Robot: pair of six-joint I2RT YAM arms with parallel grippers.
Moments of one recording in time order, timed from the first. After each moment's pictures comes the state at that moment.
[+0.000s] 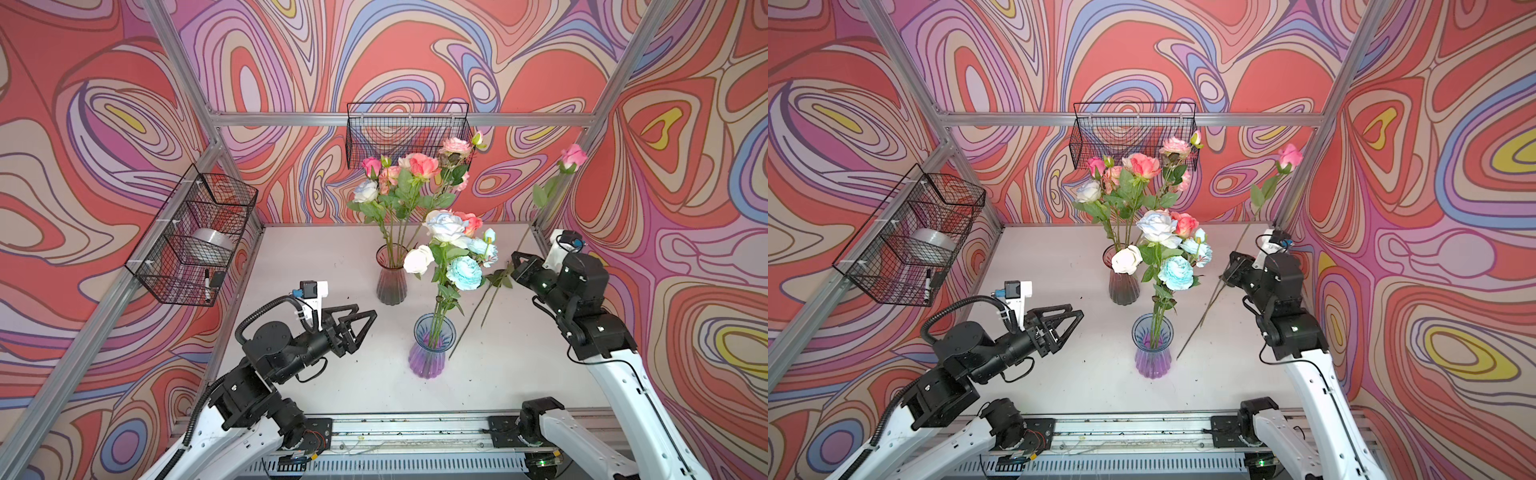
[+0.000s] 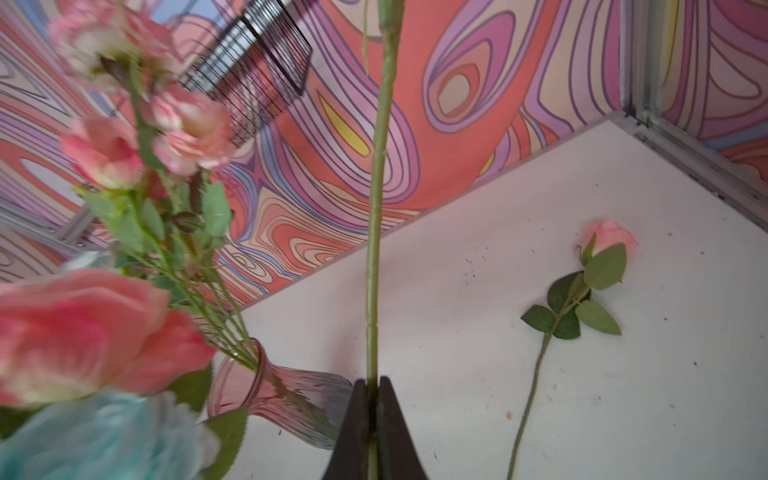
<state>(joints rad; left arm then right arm) -0.74 0.54 0.76 -0.28 0.18 -0.71 0.13 0.83 1.03 -0.40 -0.08 0.61</state>
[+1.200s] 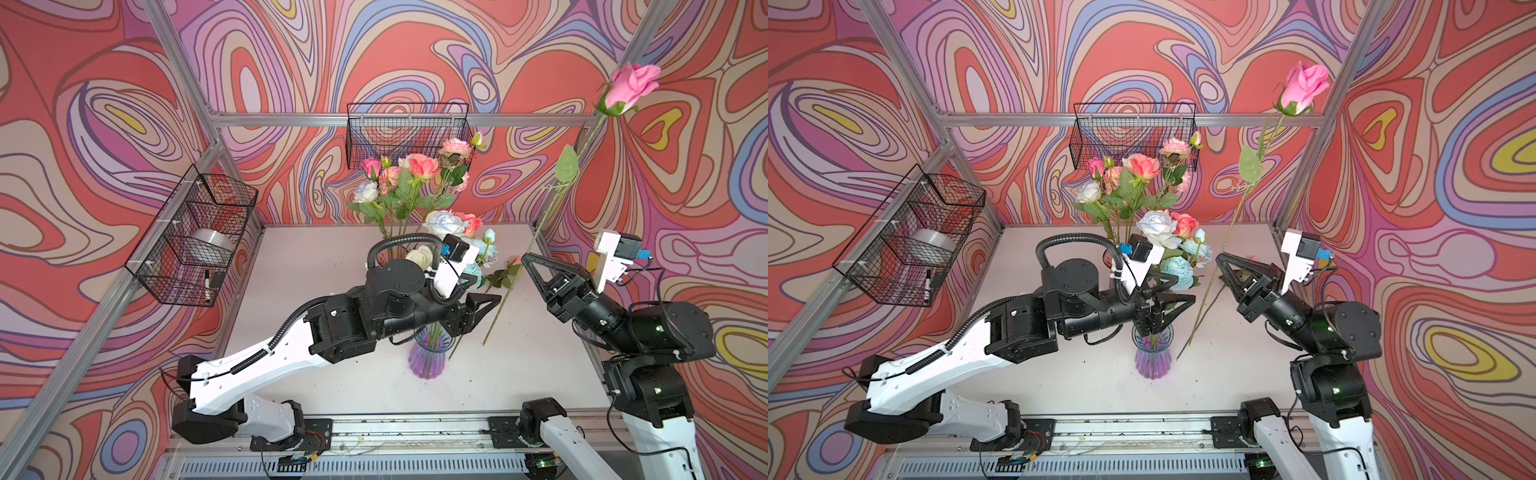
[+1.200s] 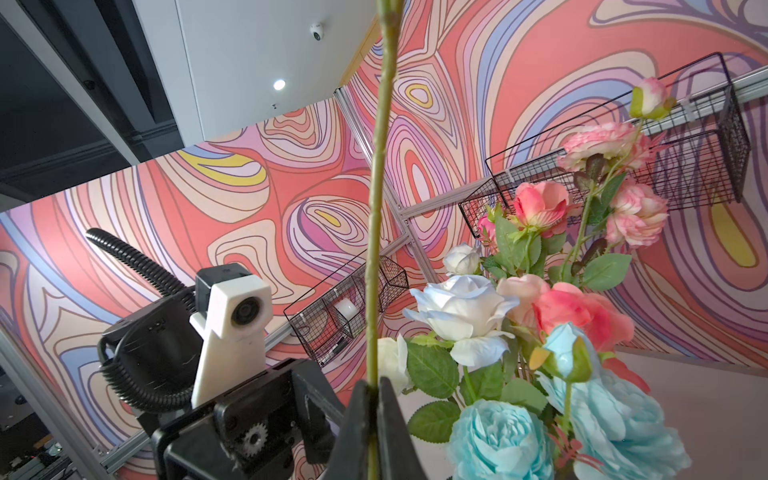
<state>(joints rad) -1.24 1.41 1.69 -0.40 -0.04 -0.32 0.13 0.64 1.13 -0.12 -0.71 0.75</state>
